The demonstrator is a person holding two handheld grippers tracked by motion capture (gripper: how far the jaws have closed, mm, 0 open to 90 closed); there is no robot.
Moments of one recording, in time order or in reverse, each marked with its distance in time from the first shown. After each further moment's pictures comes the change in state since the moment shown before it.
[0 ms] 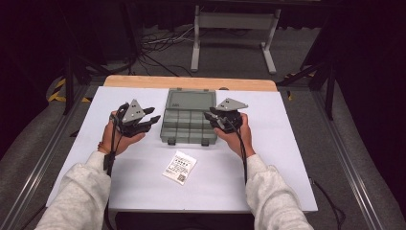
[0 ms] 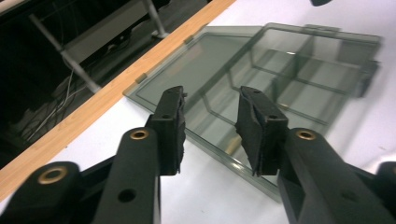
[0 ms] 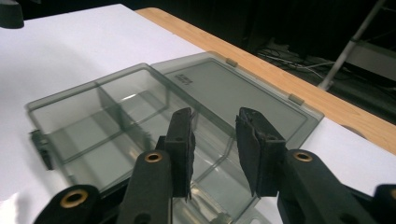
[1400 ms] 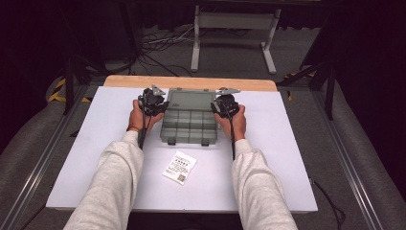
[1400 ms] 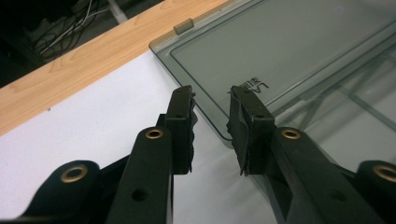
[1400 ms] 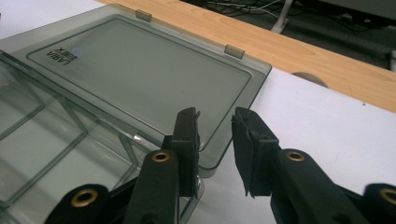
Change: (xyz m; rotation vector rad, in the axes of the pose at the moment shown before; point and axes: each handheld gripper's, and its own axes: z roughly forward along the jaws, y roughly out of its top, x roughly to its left) left arm 0.044 0.005 0.122 0.242 0.143 -0.246; right arm -0.050 -0.008 0.069 0.185 -0.205 0.178
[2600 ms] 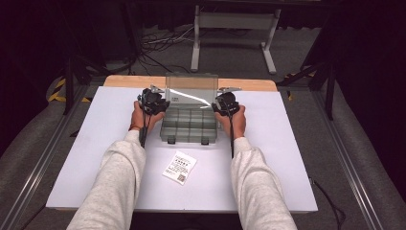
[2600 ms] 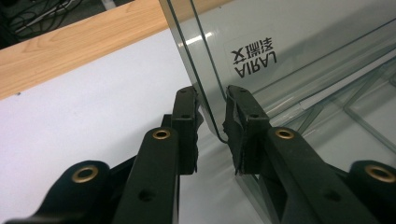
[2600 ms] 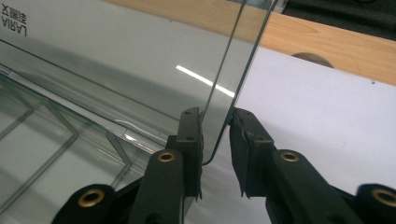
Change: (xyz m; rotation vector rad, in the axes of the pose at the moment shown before) left arm 0.006 -0.002 0.014 0.009 -0.041 -0.110; right arm -0.007 0.001 0.010 0.057 0.004 0.084
